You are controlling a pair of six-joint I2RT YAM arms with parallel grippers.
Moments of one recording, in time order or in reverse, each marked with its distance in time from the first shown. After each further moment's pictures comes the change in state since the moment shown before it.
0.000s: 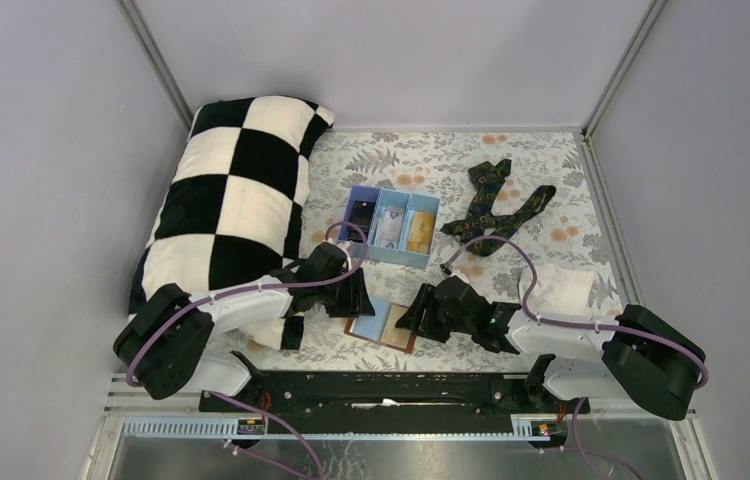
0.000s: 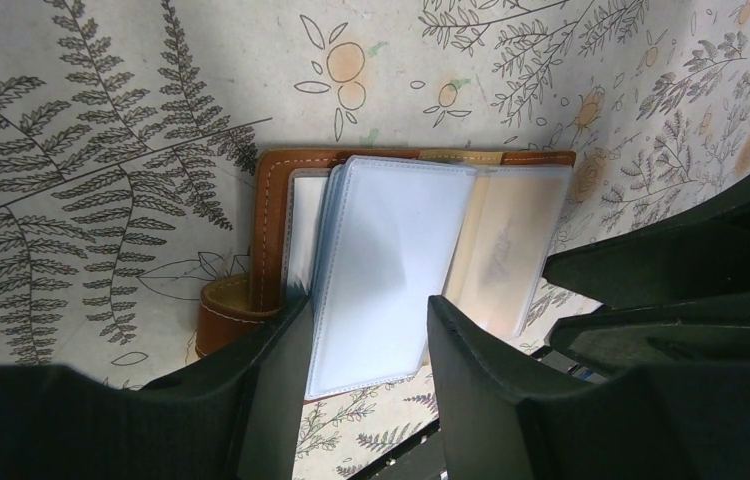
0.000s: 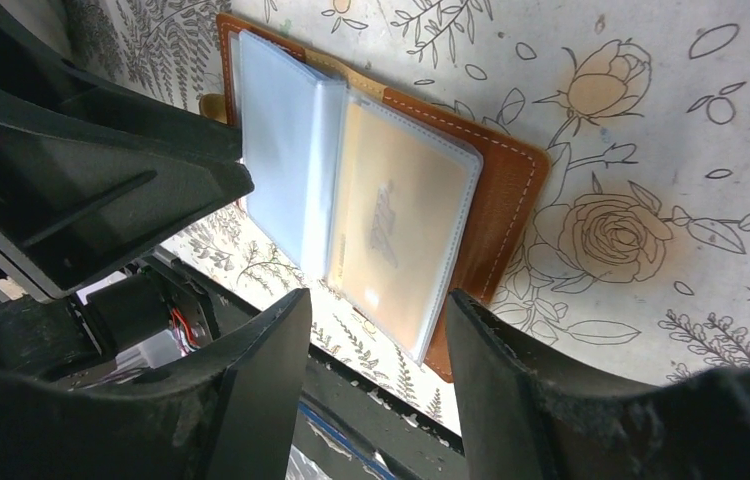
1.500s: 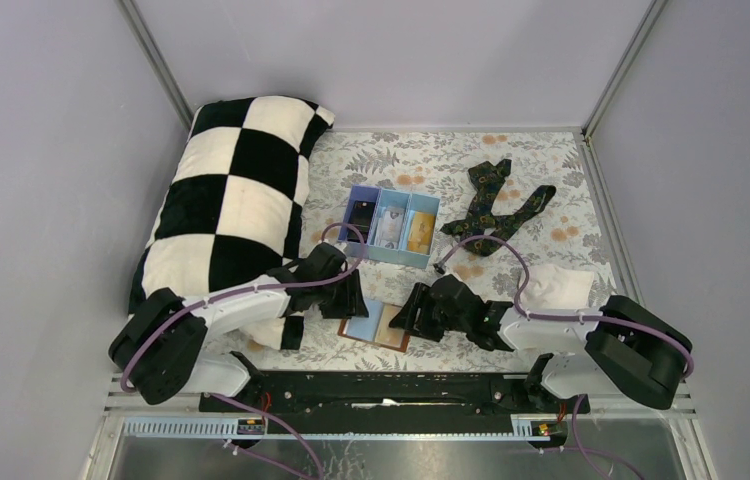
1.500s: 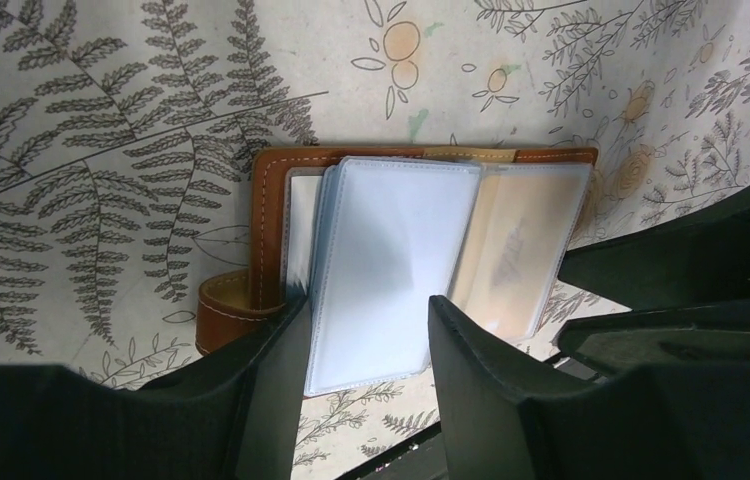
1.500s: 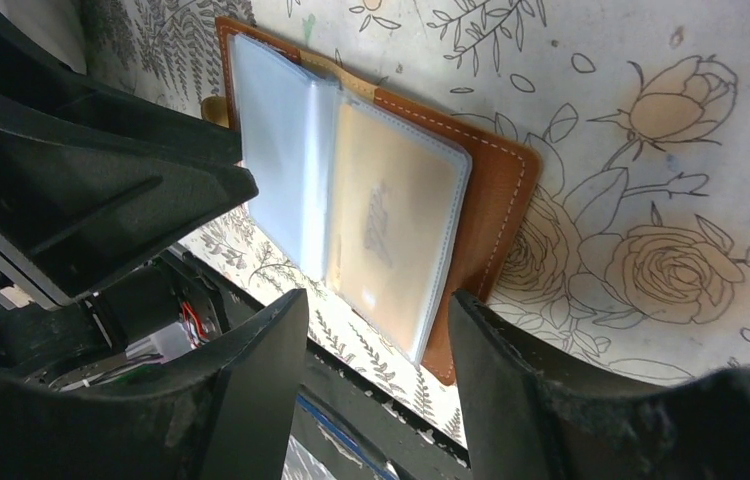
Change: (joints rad) left arm -0.002 -0.036 0.017 -0.113 -0.057 0.014; right arm -0.001 0.073 0.008 0.090 -0.042 -0.003
